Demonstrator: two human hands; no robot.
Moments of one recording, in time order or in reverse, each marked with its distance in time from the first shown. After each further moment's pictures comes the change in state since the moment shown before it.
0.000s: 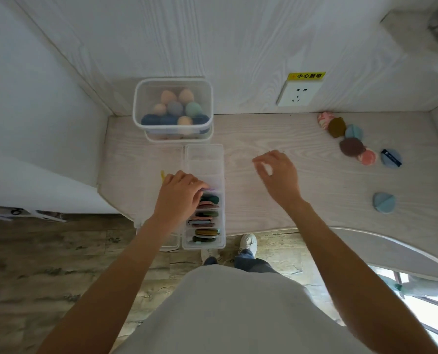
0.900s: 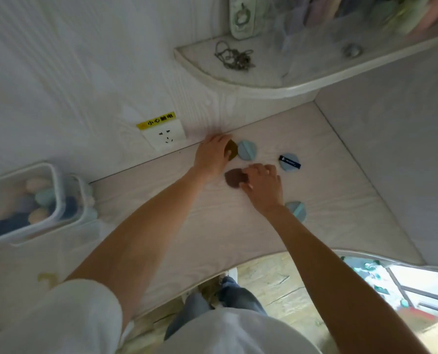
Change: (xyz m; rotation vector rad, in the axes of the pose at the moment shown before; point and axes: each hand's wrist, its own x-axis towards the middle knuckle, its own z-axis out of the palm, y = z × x) left_hand 0.312 0.235 0.117 -0.163 -0.153 0.209; right_hand 0.020 0.202 -0.096 -0.318 -0.099 0.401
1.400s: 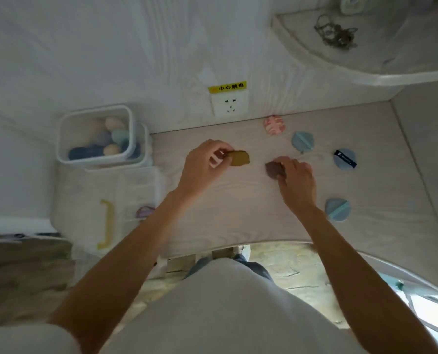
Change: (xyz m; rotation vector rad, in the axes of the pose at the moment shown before) left_hand -0.170 -0.027 -0.088 -0.458 0.312 -0.138; right_hand -0.028 -0.029 0.000 0.125 0.075 -0.172
